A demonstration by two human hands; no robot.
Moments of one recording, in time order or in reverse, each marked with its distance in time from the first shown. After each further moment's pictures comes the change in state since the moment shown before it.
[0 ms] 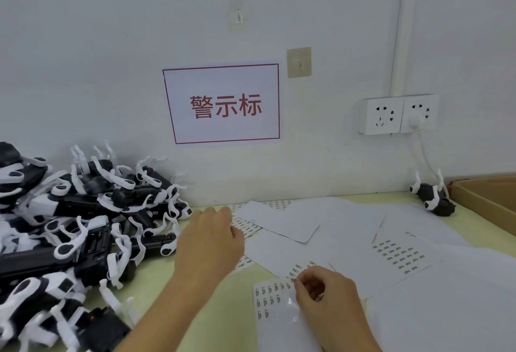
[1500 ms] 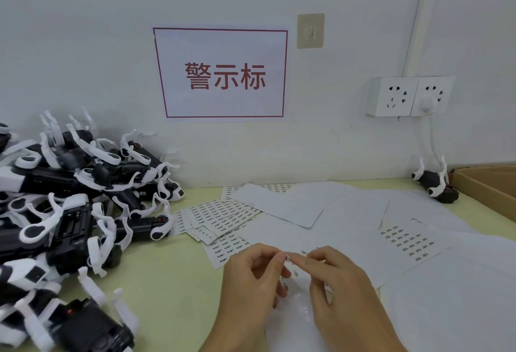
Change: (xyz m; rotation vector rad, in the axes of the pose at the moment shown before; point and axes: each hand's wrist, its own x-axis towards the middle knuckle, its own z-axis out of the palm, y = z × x) left_hand -0.067 0.015 0.060 -1.337 -0.269 -0.235; right_hand -0.007 0.002 0.002 -0.340 0.050 -0.412
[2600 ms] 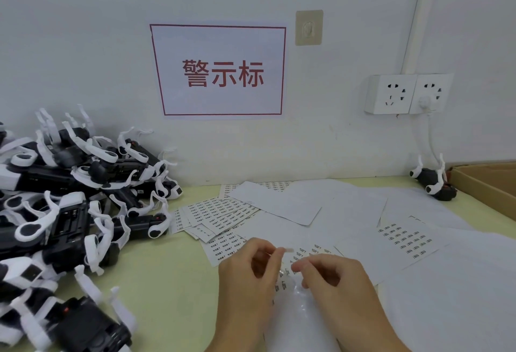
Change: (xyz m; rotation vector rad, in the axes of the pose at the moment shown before) left_hand -0.001 -0.007 0.005 0.241 0.179 0.159; right_hand 0.007 -0.016 -0.005 0.493 -0.061 0.544
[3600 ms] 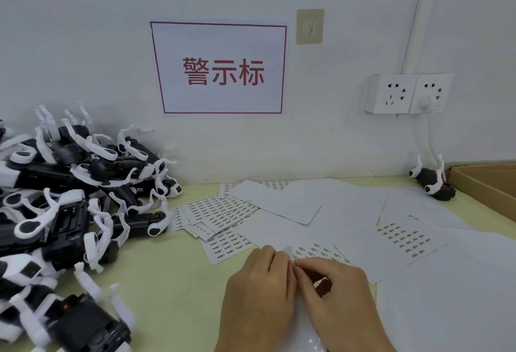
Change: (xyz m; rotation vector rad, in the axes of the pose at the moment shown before) left_hand -0.009 0.008 0.003 0.727 0.059 0.636; right_hand -0.002 0.011 0.008 -0.221 0.104 -0.444
